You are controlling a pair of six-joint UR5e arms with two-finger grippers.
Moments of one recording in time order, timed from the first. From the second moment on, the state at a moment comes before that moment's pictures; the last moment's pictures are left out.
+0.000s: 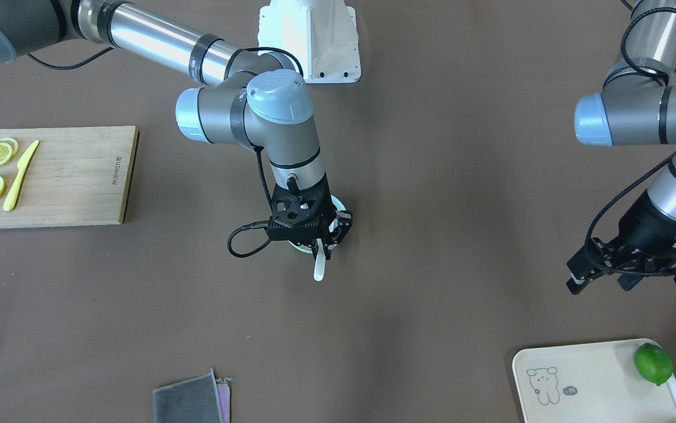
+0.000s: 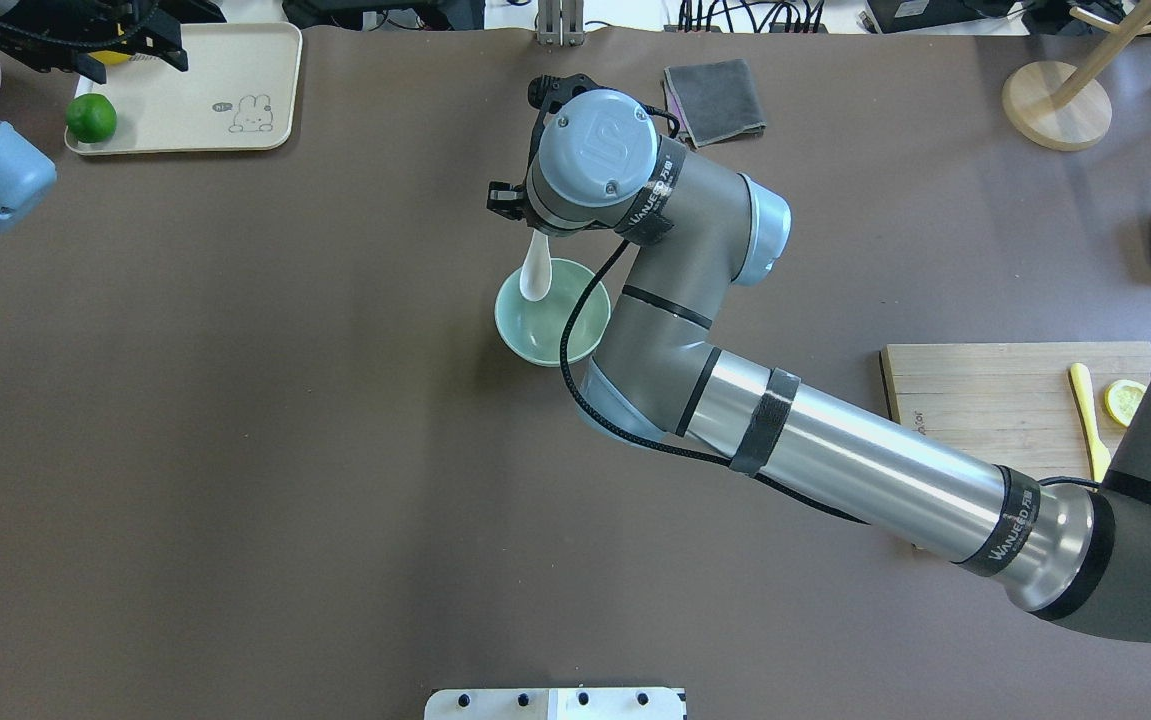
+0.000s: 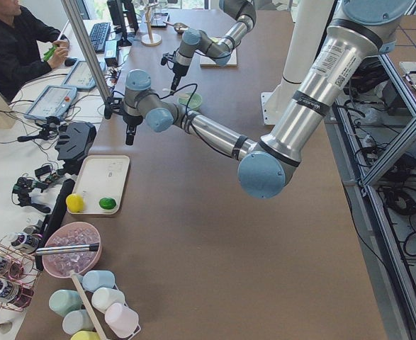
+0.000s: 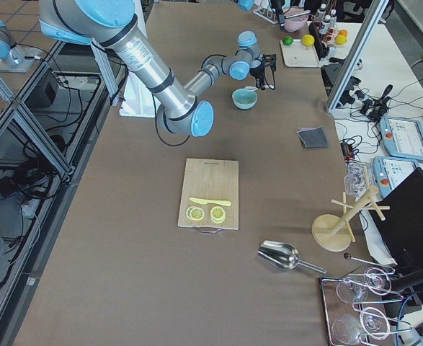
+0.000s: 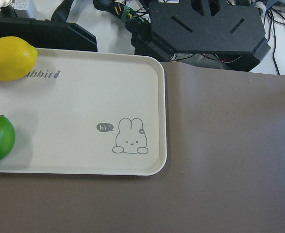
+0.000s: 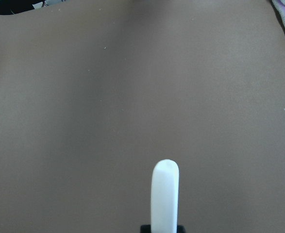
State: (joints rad) left arm -1.17 -2.08 -1.46 -1.98 -2.14 -0.90; right arm 0.60 -0.64 1.27 -1.19 1.67 1.30
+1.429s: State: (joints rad) left arm -1.22 -2.16 -1.41 -1.99 -2.16 -0.76; right arm 0.68 -0.76 1.36 -1.14 1.68 1.08
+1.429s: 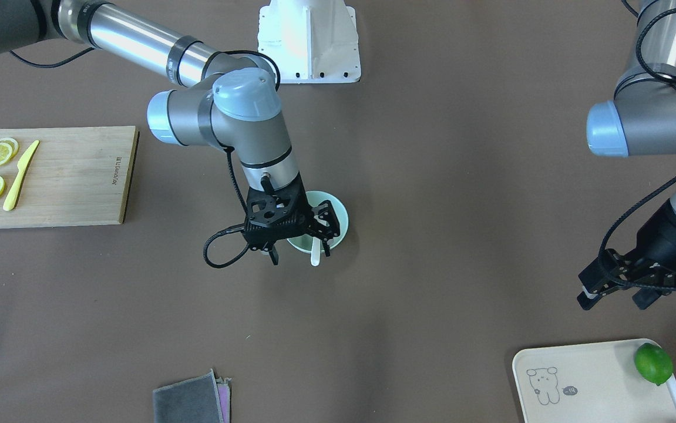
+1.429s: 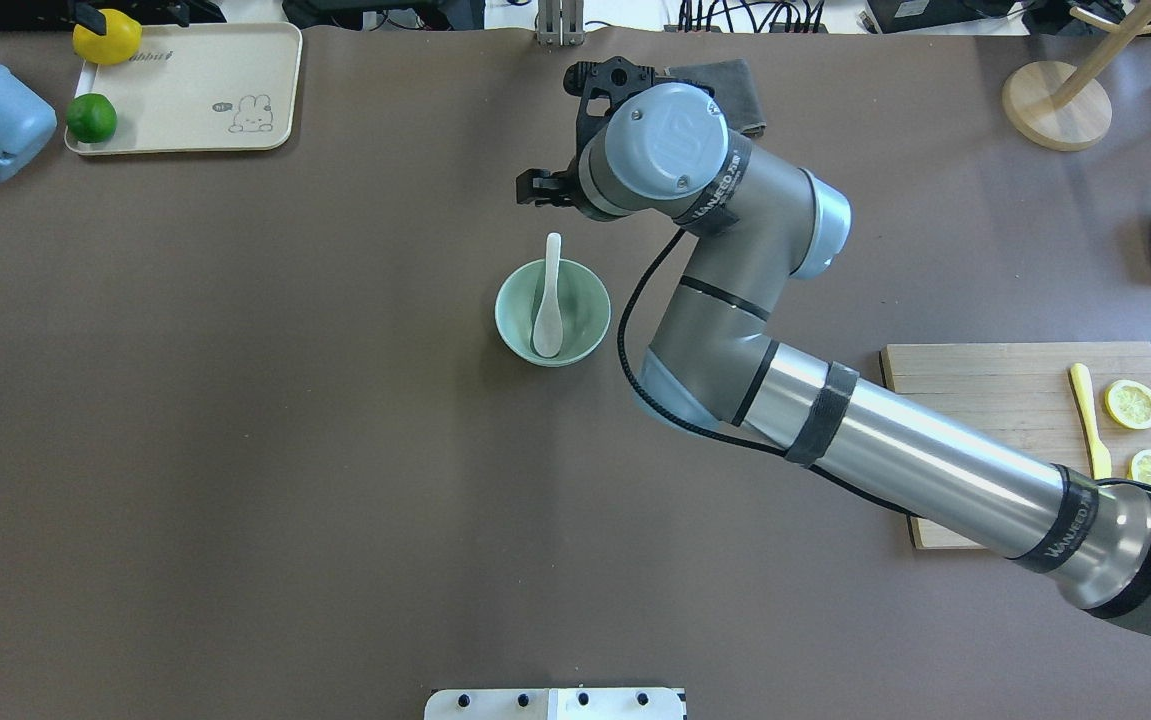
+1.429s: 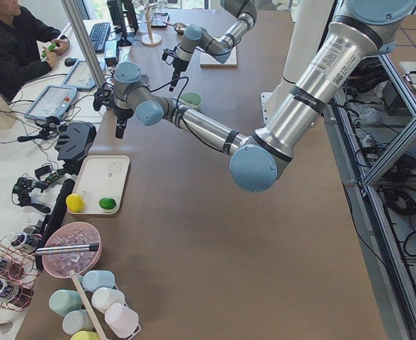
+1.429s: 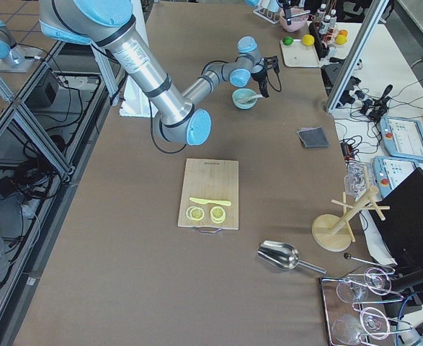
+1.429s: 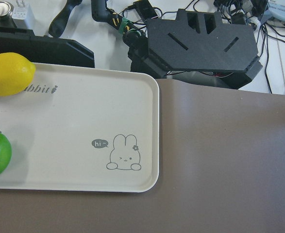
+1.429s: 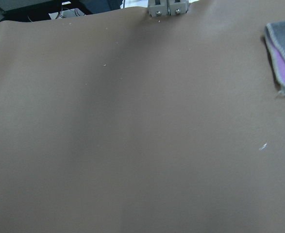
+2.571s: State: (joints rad) left arm -1.37 -2.04 -1.48 -1.76 -2.19 -0.39; right arm 1.17 -1.21 1.67 -1.37 2.13 0.74
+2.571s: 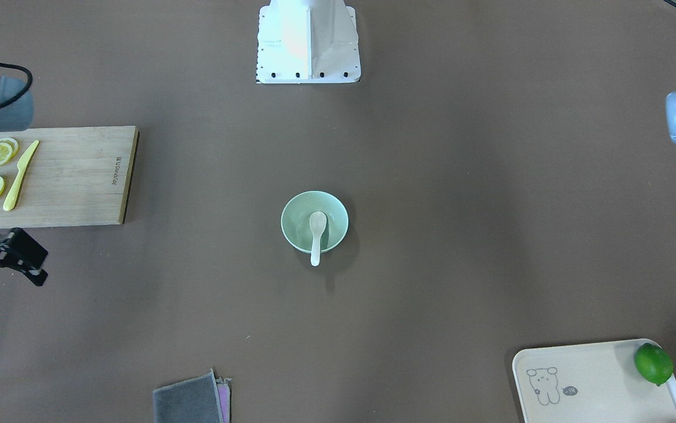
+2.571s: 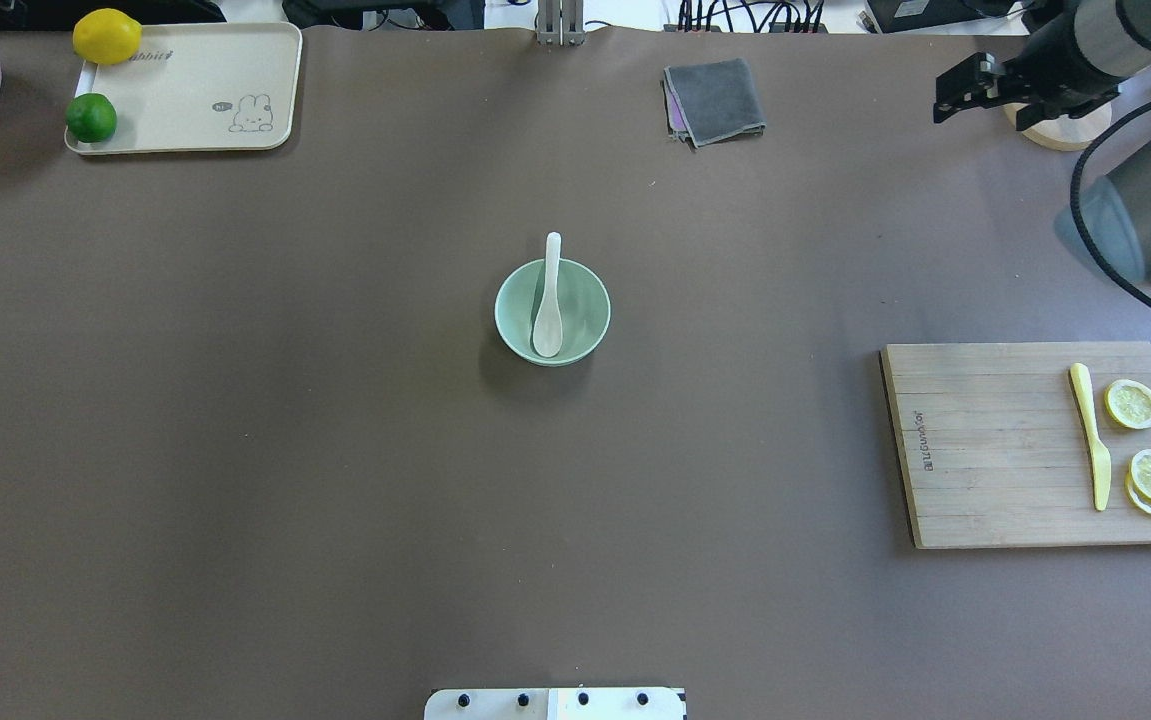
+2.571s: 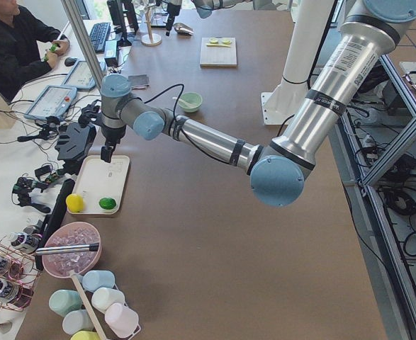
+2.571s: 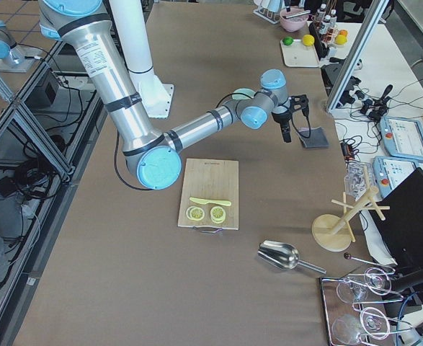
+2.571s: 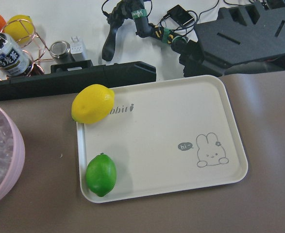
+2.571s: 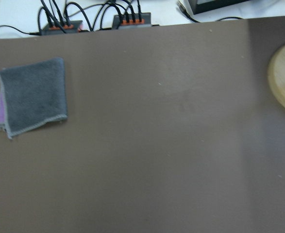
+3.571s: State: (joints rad) left arm -1.55 -1.66 -1.54 -1.77 -2.31 -0.02; right arm 1.40 -1.47 1.90 -2.02 2.29 0.07
